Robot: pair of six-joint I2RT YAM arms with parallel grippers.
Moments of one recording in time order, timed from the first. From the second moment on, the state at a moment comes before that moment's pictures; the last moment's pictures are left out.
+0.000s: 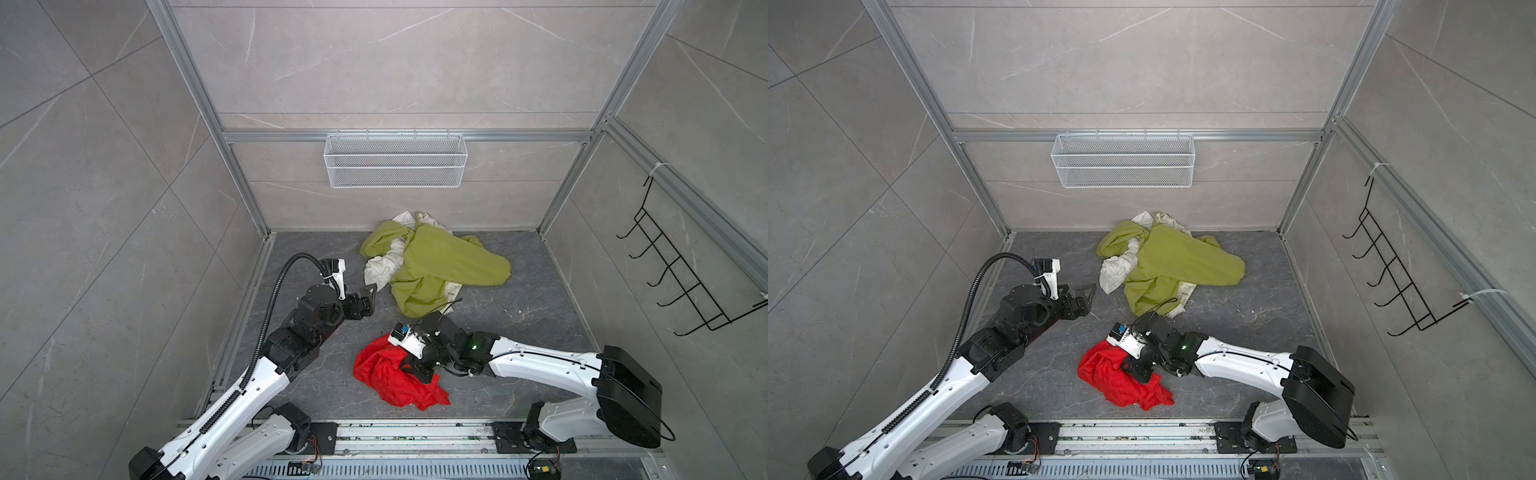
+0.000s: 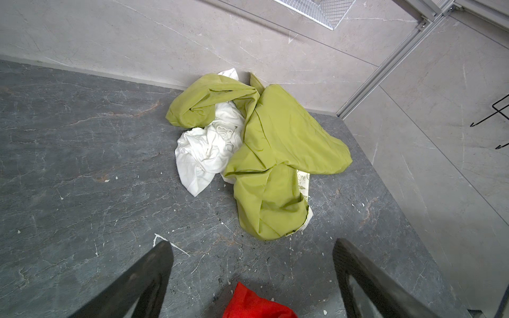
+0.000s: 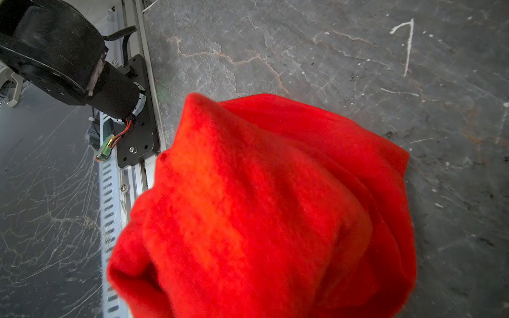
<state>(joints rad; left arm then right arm) -0.62 0.89 0.83 -0.30 -0.12 -0.46 0.99 1.43 0.80 -0.19 -0.38 0.03</state>
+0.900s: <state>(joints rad) -0.62 0.91 0.84 -0.30 -0.12 -0.45 1.05 1.65 0.83 -0.08 -0.38 0.03</state>
